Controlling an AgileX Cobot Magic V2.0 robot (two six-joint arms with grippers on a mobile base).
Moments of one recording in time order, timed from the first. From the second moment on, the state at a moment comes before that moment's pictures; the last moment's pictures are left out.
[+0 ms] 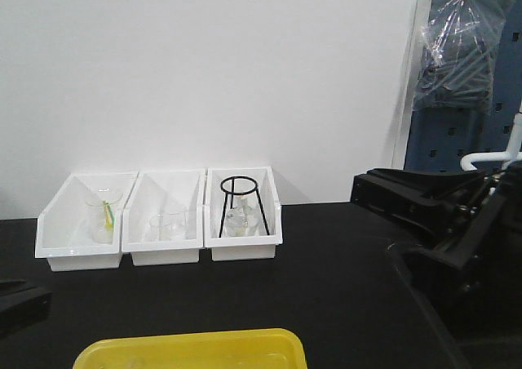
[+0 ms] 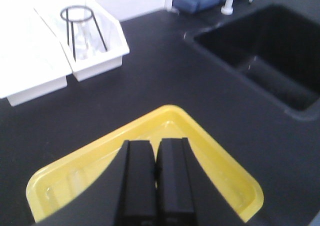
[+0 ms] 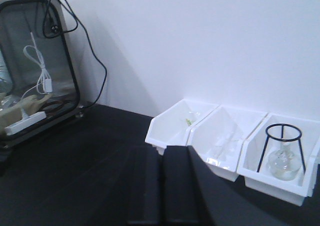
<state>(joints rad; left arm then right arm) -0.37 0.76 -0.88 -0.32 0.63 0.16 0.36 0.96 -0.93 -1.78 -0.44 1.94</state>
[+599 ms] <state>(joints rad) -0.37 0.65 -0.79 -0.34 0.55 0.16 0.36 0.94 -0.92 -1.77 -0.40 1.94</state>
